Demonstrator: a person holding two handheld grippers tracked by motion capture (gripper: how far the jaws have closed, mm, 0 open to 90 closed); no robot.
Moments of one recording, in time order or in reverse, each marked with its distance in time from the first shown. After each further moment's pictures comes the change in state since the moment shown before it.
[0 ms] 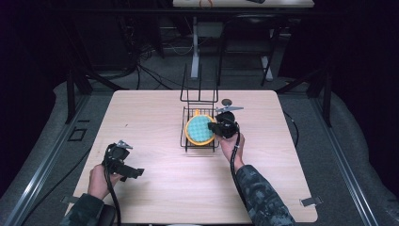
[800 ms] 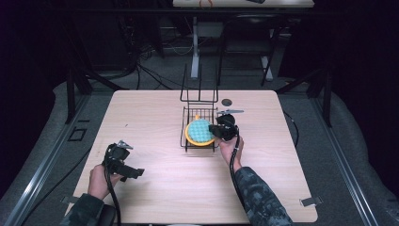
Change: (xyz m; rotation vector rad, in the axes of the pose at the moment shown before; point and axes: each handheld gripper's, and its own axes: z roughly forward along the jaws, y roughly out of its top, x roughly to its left) left arm -0.001 0.000 0.000 0.003 -0.002 0.002; right arm -0.003 -0.011 0.009 0.002 -0.031 0.075
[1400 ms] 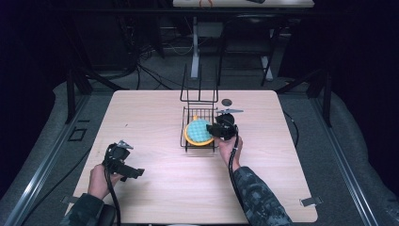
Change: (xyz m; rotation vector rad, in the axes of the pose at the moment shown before) left arm 0.001 0.001 0.001 -0.002 -0.005 0.004; right arm 0.003 0.003 -0.001 -0.017 -0.023 -0.003
